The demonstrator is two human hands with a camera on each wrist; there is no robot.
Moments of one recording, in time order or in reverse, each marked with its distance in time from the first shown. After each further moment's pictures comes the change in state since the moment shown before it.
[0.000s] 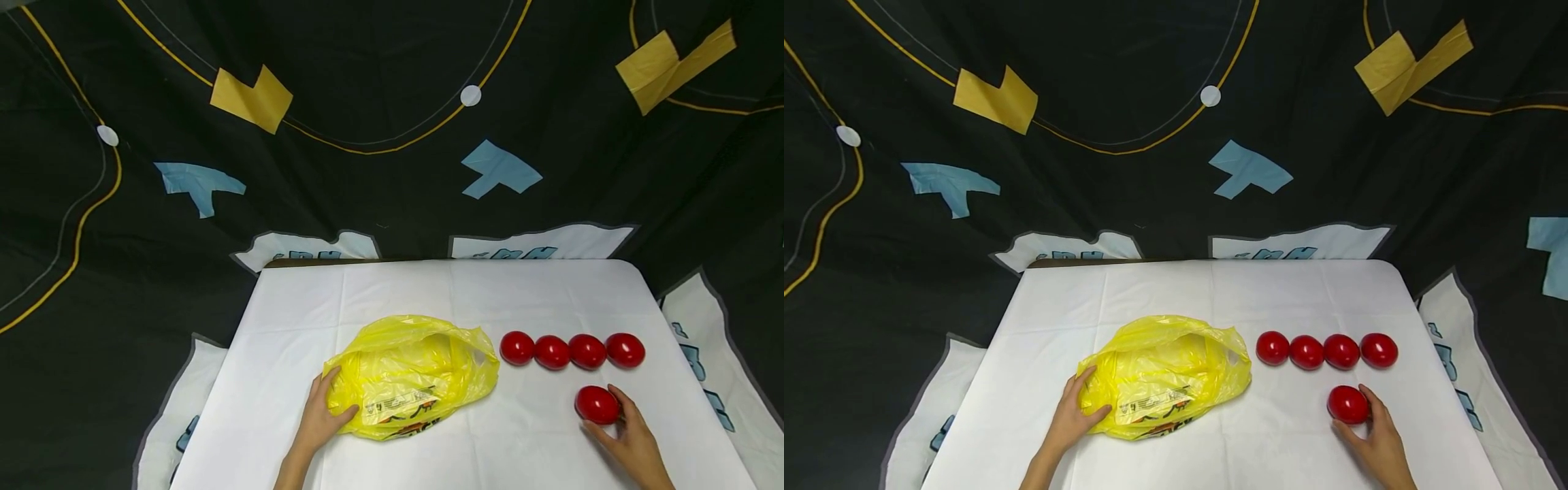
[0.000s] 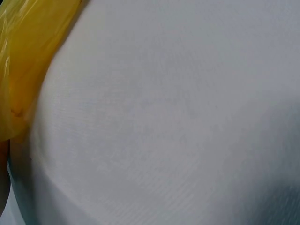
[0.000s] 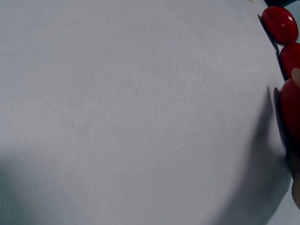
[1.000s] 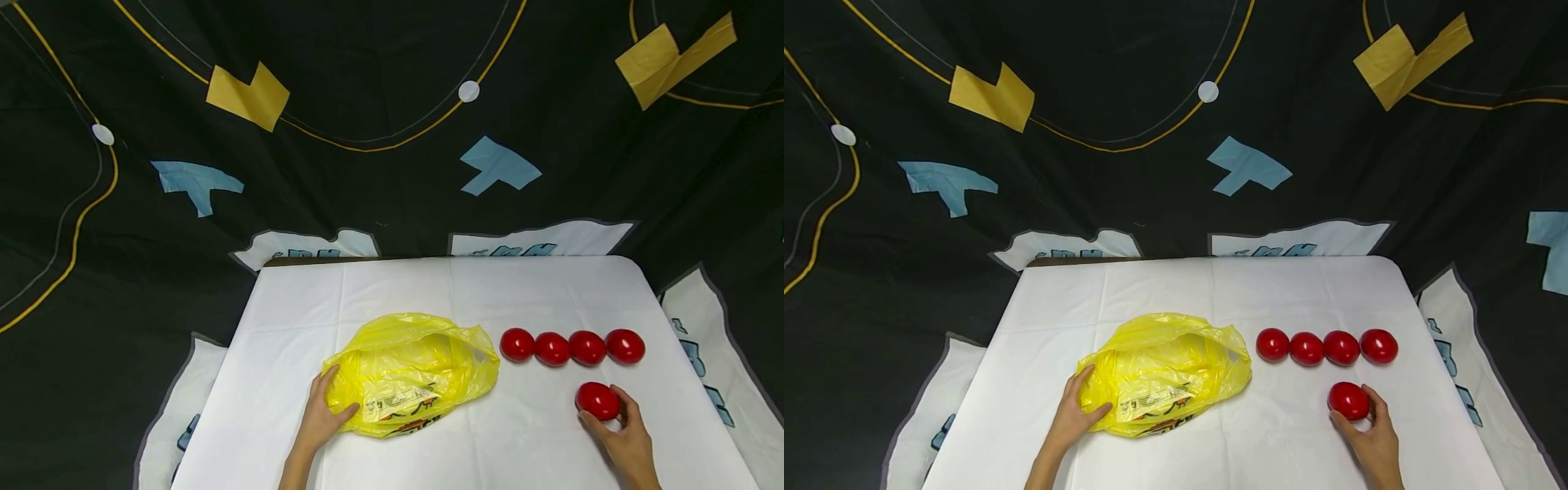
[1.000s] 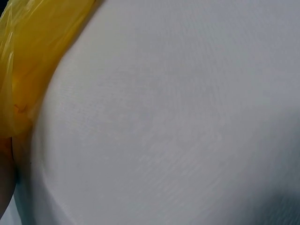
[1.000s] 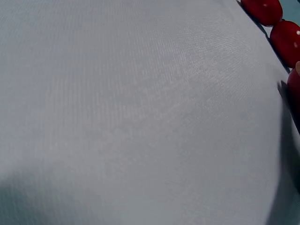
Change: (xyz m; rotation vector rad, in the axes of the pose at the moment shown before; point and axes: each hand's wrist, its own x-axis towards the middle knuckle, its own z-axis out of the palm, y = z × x) left_hand -0.001 -0.003 0.003 -0.112 -0.009 -0.046; right_hand 0.003 0.004 0.023 0.282 0.122 0.289
